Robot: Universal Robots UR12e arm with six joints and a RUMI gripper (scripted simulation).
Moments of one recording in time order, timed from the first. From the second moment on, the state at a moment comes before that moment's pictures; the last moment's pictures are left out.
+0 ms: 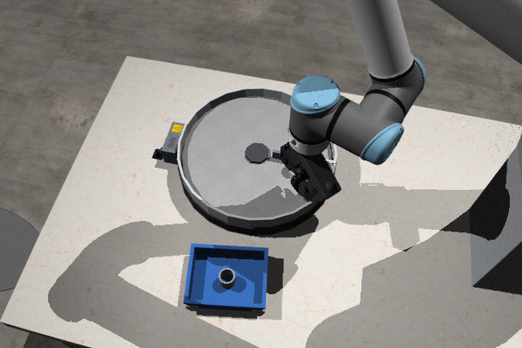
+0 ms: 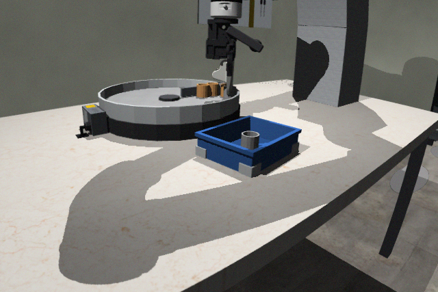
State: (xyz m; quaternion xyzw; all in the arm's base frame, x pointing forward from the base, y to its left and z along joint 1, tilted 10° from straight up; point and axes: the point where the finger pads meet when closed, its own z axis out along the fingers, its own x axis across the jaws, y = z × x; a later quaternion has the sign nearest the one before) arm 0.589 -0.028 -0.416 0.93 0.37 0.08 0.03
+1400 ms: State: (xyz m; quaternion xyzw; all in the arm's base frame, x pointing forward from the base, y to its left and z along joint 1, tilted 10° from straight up) arm 0.589 -0.027 -0.416 0.93 0.37 0.08 0.03
